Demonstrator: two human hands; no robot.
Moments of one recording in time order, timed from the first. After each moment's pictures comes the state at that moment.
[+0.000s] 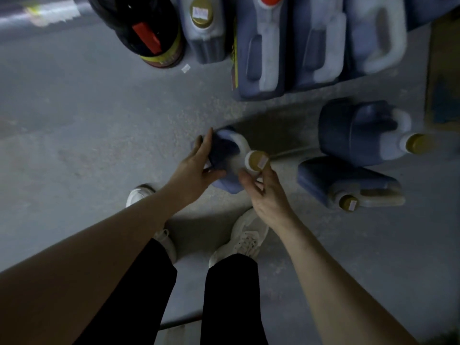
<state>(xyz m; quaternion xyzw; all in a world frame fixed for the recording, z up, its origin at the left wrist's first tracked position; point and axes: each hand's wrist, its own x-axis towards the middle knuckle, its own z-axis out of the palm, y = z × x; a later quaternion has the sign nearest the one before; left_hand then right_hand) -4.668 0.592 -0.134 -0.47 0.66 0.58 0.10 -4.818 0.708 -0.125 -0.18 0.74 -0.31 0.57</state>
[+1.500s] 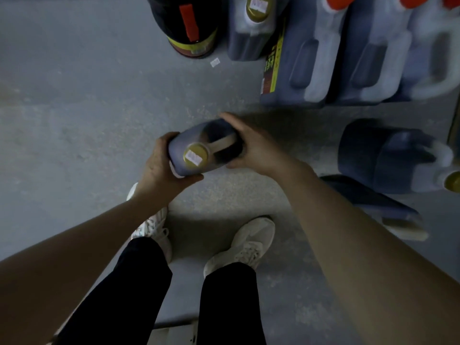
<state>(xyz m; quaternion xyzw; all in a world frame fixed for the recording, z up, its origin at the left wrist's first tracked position) -4.583 0.593 -0.167 -0.60 0.62 0.50 -0.05 -4.823 0.583 -0.156 -0.49 0.60 -0.06 0.63</state>
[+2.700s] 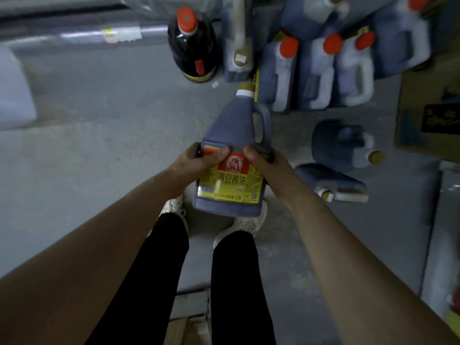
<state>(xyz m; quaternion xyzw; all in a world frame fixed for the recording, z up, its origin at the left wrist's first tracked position) -4.634 0.551 -0.007 -0.57 0.32 0.75 0.04 -4.821 0.627 -0.013 -0.12 0.68 -0.25 0.68</state>
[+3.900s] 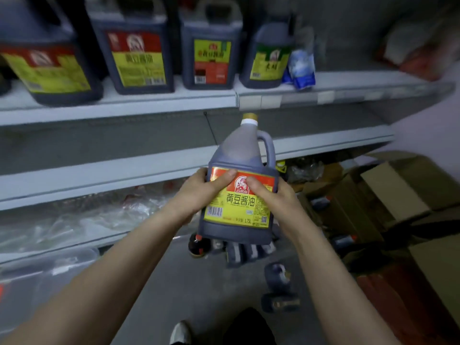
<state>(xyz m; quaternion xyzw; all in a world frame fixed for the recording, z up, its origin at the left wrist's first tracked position) -4.631 0.437 0.628 -0.45 0.58 0.65 -0.18 -4.789 0.547 0.634 -0.26 0.66 -0.54 0.46</state>
